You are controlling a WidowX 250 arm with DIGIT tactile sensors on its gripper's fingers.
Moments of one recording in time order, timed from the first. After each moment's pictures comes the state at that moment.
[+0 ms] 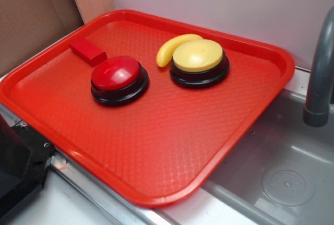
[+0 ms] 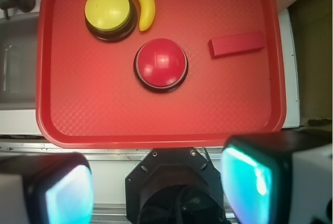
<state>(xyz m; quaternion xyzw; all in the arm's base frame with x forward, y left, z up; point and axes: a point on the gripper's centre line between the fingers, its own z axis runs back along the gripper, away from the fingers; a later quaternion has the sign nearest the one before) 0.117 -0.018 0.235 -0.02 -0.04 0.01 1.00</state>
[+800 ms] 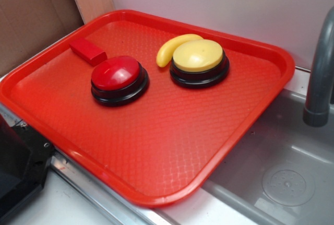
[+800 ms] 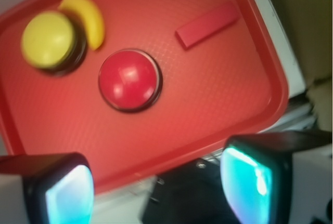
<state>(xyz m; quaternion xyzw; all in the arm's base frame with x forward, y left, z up) 0.159 0.018 0.185 -0.02 -0.06 0.26 0.96</state>
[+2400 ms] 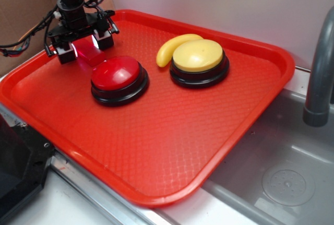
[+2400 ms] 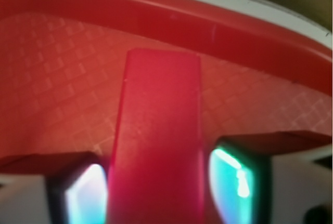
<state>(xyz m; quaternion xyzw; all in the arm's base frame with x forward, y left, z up) 0.243 0.128 0.024 0.09 -0.13 0.59 0.79</state>
